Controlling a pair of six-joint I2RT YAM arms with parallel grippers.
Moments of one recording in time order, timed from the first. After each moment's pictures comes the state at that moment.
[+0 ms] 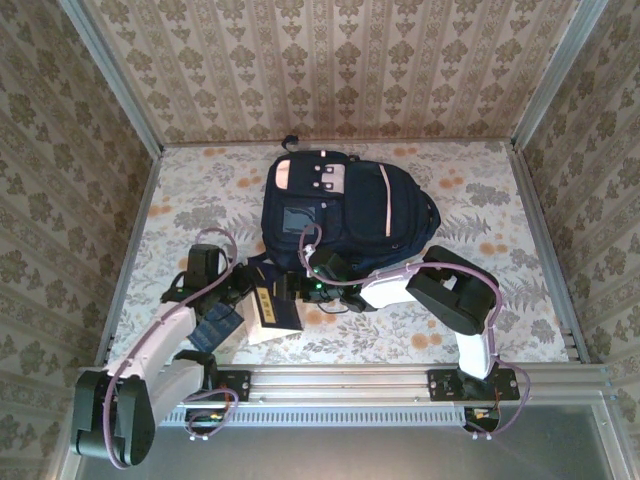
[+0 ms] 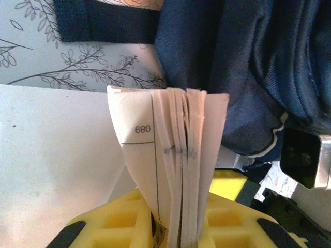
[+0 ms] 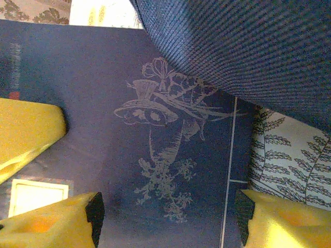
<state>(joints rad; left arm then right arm) -0.23 0.96 0.40 -0.29 0.46 -0.80 0.93 1.94 0.91 0.44 -0.28 0.96</state>
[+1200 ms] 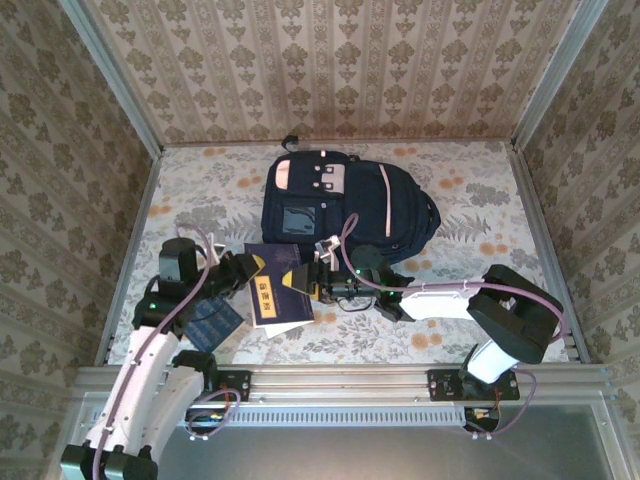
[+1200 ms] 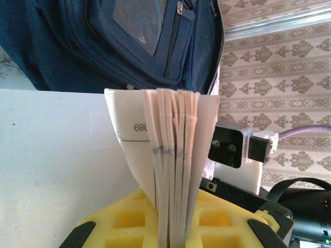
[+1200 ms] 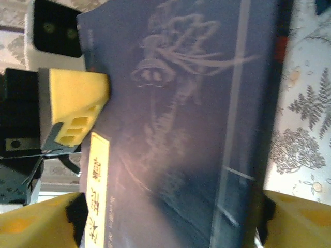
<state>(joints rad) -0.22 0.66 0.59 -0.51 0.69 -0.94 0.88 1.58 0.65 0.77 -0.51 1.23</state>
